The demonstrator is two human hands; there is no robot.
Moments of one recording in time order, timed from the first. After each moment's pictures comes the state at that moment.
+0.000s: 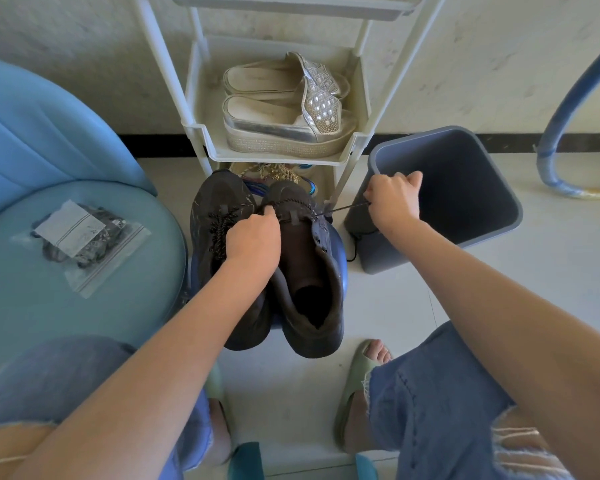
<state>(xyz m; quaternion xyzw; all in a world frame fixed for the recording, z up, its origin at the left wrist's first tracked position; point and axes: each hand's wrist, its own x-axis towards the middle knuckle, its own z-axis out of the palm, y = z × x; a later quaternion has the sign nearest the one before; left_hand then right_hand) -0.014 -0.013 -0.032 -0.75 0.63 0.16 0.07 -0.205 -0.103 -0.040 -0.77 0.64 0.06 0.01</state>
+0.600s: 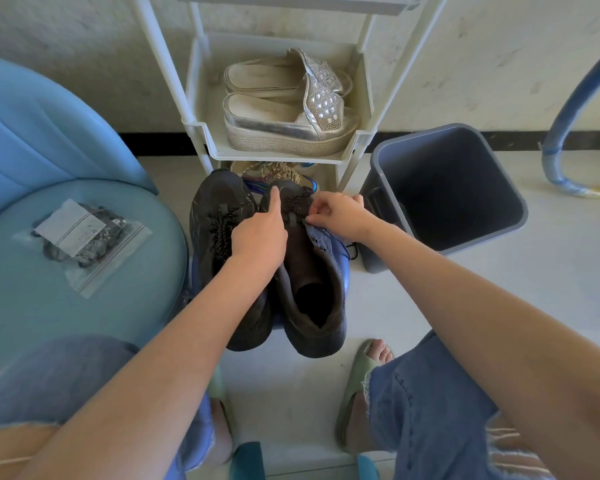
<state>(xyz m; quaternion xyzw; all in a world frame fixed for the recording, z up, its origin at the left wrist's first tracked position) -0.018 -0.016 -0.026 -0.76 0.61 0.21 0.05 -0.157 -0.092 -0.052 -0.77 0.54 0.05 0.33</state>
